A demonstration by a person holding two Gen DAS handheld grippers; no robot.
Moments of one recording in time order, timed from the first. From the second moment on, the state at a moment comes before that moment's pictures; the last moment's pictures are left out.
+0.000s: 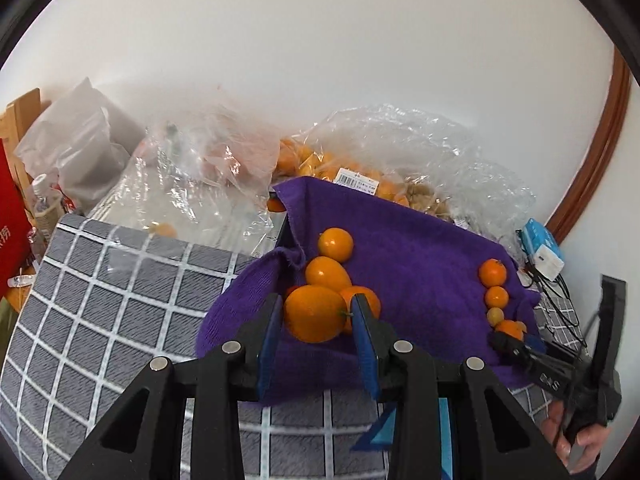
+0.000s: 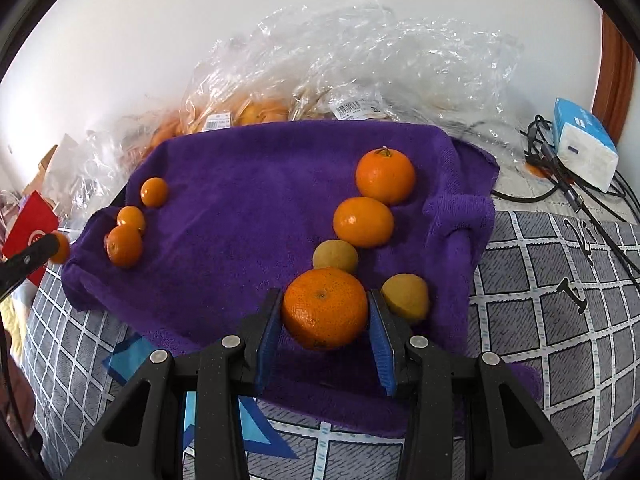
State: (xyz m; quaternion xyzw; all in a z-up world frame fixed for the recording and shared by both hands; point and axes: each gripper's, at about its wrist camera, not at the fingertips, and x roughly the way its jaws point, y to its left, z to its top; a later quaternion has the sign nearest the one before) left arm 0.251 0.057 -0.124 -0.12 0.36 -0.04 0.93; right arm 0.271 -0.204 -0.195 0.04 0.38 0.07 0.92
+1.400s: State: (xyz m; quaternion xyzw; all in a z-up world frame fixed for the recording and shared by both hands) left arm 0.281 0.033 -0.157 -0.12 0.37 -0.06 0.92; right arm 0.255 -0.205 -0.183 0.03 0.33 0.06 0.94
